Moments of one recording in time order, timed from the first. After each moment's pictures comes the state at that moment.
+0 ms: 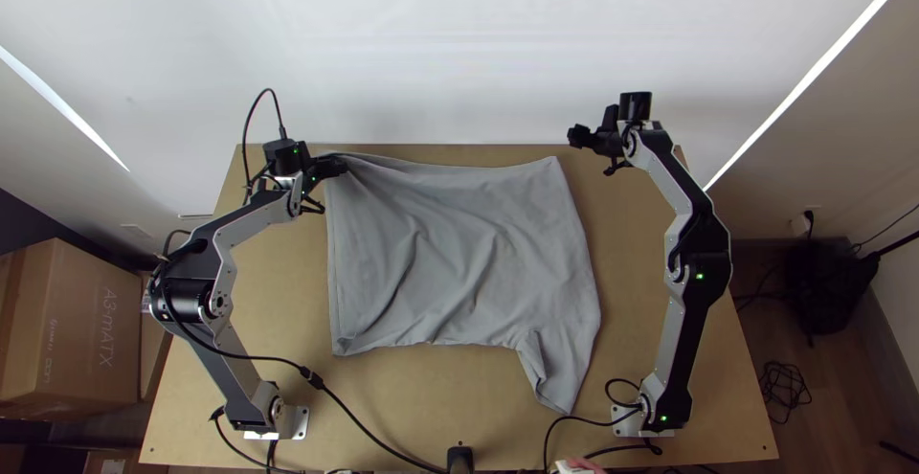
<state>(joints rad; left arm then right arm) 0.00 1.96 1.31 0.22 0.00 -0.18 0.06 2.23 1.97 -0.45 -0.23 0.28</state>
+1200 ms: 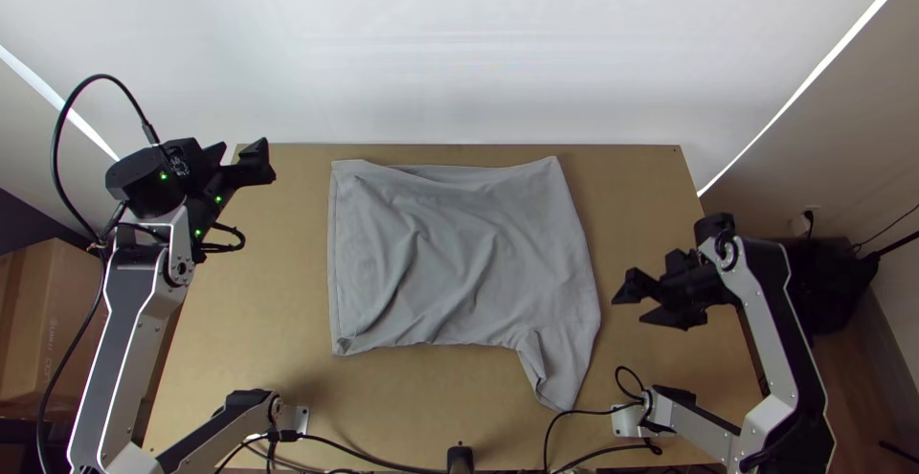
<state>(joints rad) 0.02 1.09 1.23 -0.31 0.02 -0.13 -0.16 1.20 1.00 -1.38 -0.41 0.17</state>
